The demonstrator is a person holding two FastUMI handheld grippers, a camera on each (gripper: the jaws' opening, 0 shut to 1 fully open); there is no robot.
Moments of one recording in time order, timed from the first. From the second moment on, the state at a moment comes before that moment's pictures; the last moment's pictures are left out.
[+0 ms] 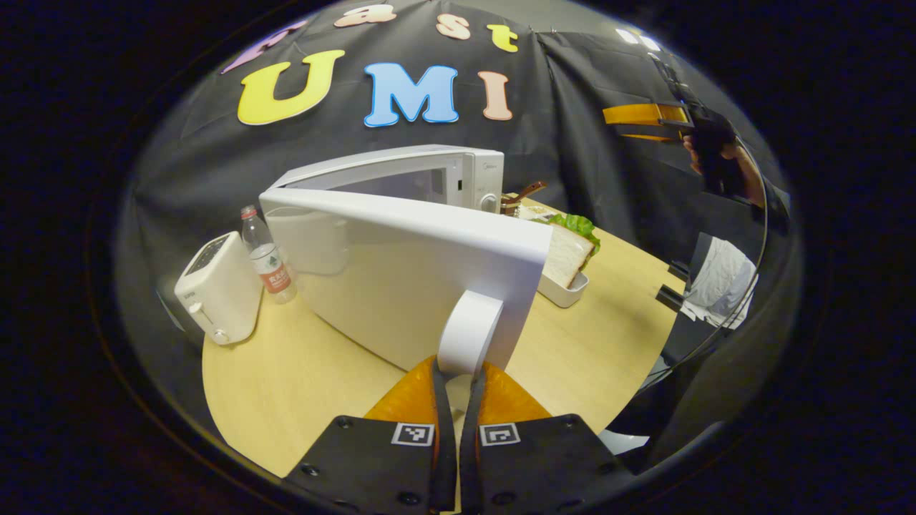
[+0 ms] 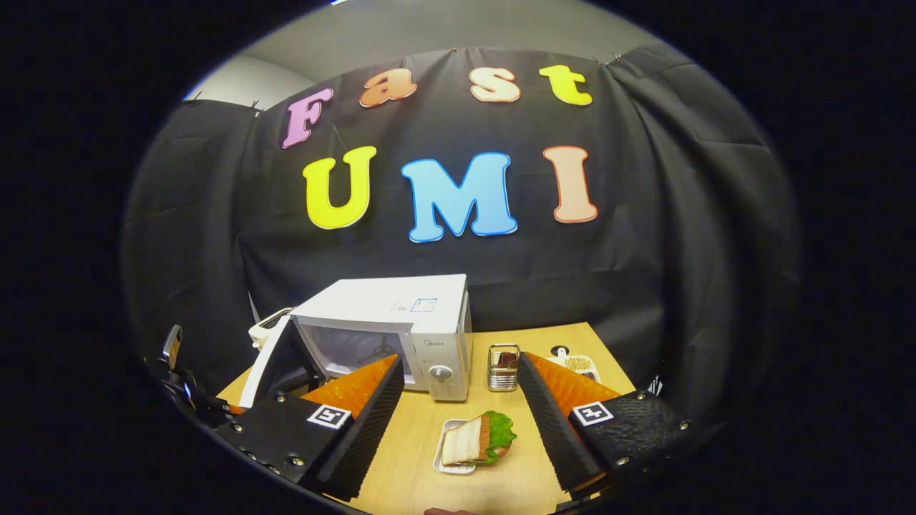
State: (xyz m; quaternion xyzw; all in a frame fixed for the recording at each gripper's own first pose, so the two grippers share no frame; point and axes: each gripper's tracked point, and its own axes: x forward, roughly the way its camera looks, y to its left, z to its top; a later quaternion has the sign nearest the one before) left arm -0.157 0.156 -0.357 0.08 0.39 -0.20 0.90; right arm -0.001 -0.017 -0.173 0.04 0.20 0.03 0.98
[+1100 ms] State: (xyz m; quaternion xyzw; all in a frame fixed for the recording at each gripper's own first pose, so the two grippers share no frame) left arm -0.196 0.327 -0.336 0.08 0.39 -0.06 0.91; right arm -0.005 -0.045 -0.404 0.23 0.48 0.03 0.84
